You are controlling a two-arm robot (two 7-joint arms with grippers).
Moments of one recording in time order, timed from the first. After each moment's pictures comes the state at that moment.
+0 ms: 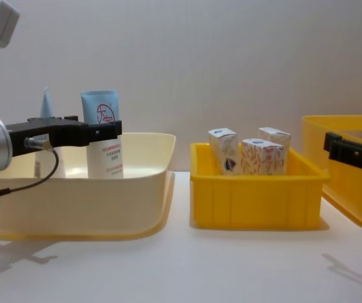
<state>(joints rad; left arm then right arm) -0.45 0.36 0.31 -1.32 -0.45 0.08 -0.35 -0.01 0.34 -0.23 -1.77 0.29 0.03 0.07</state>
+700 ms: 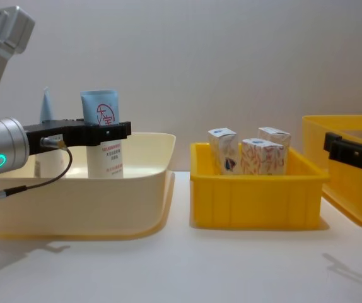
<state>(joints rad) -0.54 0.31 0.33 -1.18 -0.45 0.06 -0.39 -0.01 0.34 -0.23 -1.77 0.29 0.03 0.07</state>
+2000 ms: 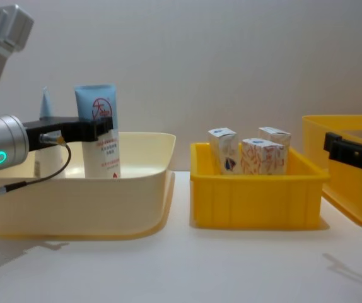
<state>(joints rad) -0.56 0.30 0.32 -1.15 -0.43 0.04 -0.39 -0.01 0.34 -0.23 -1.77 0.29 0.03 0.07</state>
